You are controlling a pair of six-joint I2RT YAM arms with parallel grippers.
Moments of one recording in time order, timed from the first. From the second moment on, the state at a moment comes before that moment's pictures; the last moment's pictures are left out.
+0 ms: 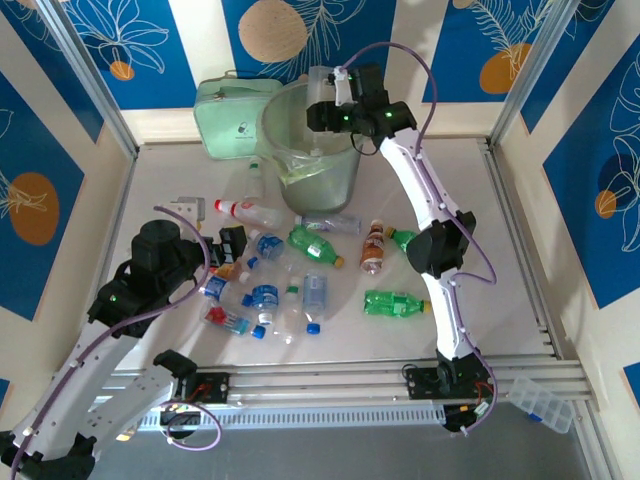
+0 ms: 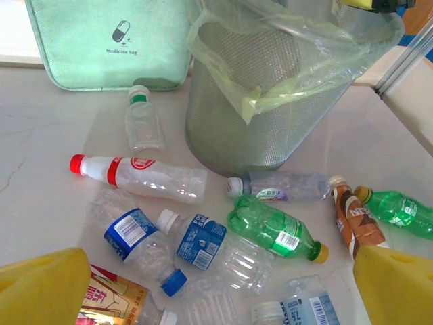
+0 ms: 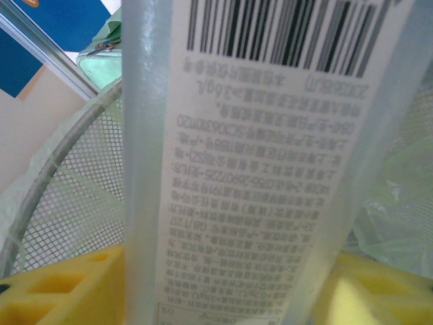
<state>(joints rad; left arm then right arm) -0.49 0.73 0.94 -0.62 -0.10 -0.33 0.42 2.30 2.63 -0.90 -0.24 0.23</state>
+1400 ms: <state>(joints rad) -0.49 0.71 0.91 -0.58 -0.06 -0.33 0.73 1.20 1.44 -0.92 0.03 0.39</state>
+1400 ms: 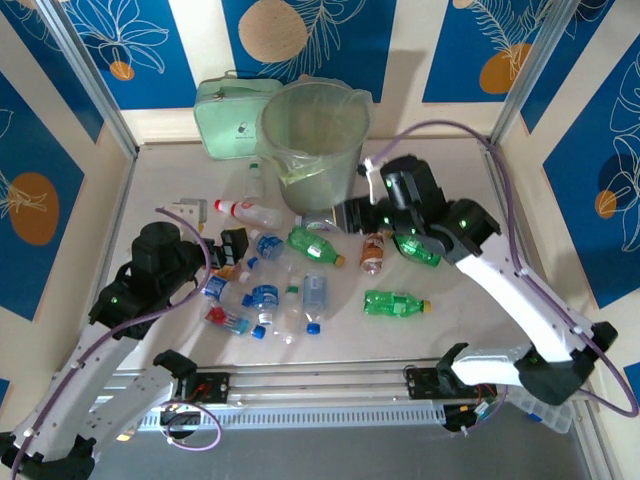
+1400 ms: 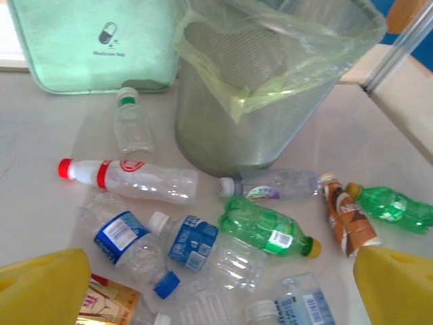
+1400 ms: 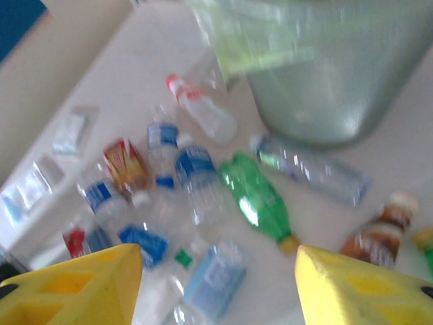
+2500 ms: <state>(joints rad) -0.50 0.73 0.90 -0.65 0.09 -0.52 0.50 1.13 0.66 -0.85 -0.05 1.66</state>
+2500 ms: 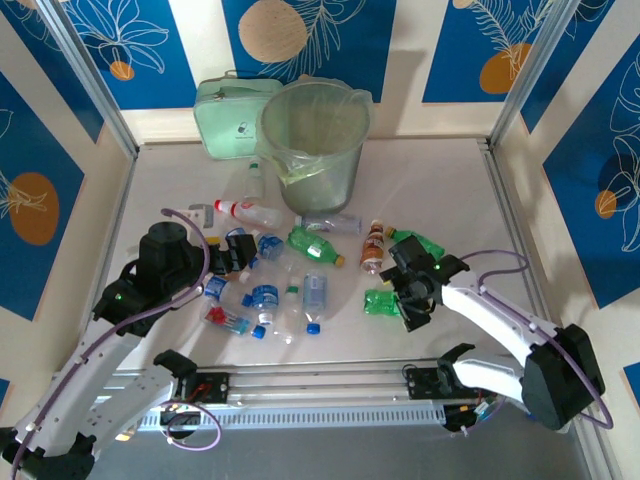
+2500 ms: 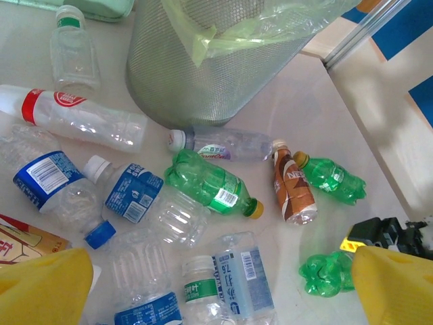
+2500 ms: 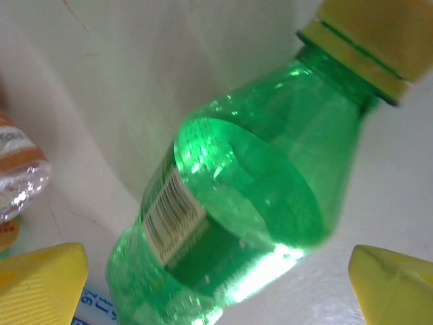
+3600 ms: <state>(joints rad) -0.50 0.74 0.89 -0.65 0.10 -0.51 0.48 1.39 0.82 -0.86 -0.02 1.17</state>
